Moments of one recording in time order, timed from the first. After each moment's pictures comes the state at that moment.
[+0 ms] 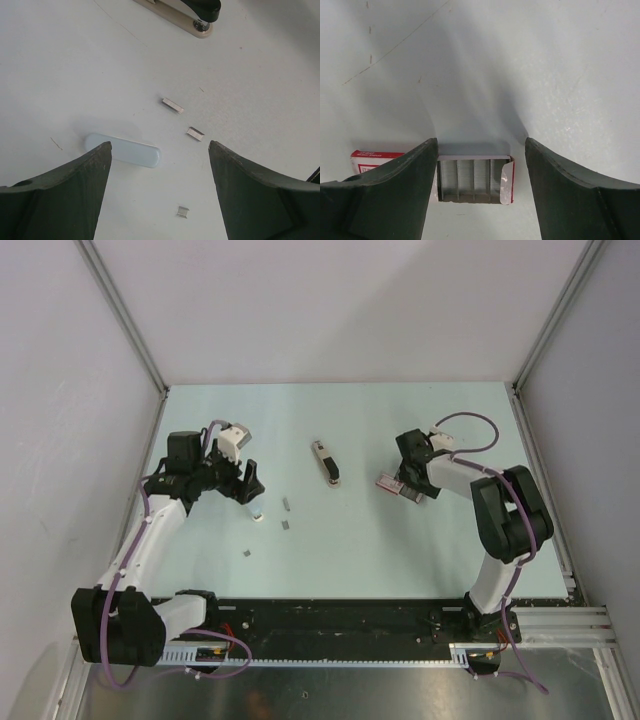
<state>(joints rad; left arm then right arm) -0.05 1.14 0.90 -0.51 0.58 0.32 0.37 1.81 1.08 -0.37 0.44 0.79</state>
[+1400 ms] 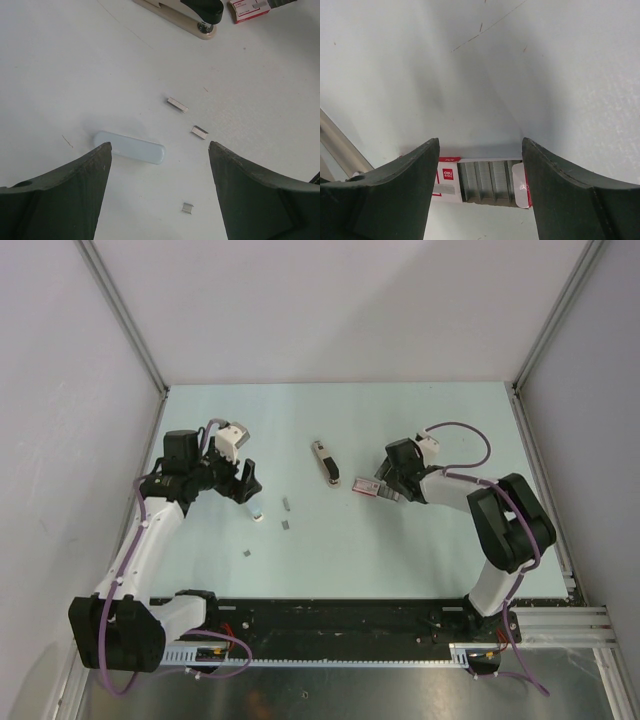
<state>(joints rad) -0.05 1.11 0.93 -0.55 0.55 0.35 0.47 1.76 0.93 -0.06 0.34 0.92</state>
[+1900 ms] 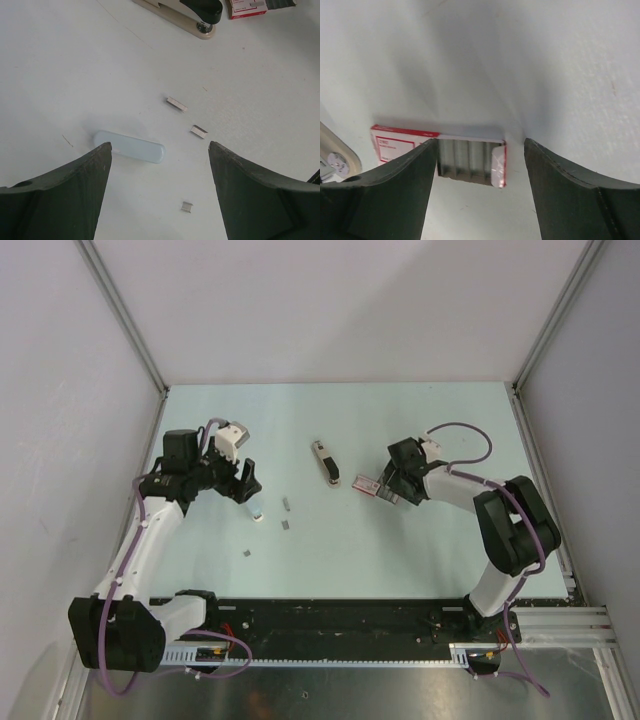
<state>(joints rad) -0.05 1.11 0.94 -0.56 0.55 0.35 0.46 1.73 0.97 -0.23 0.29 0.92</state>
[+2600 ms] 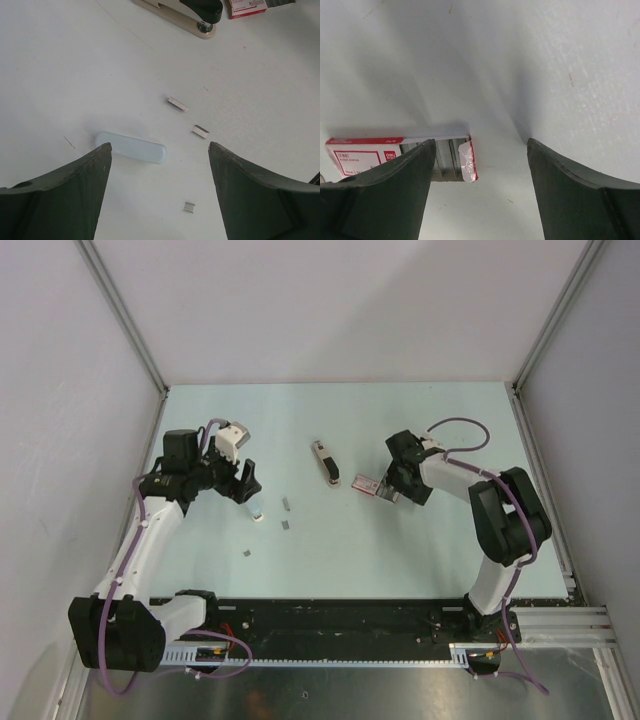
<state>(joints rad) -0.05 1.11 0.94 -0.56 0.55 0.37 0.44 1.79 1.10 -0.48 0.31 0.92</state>
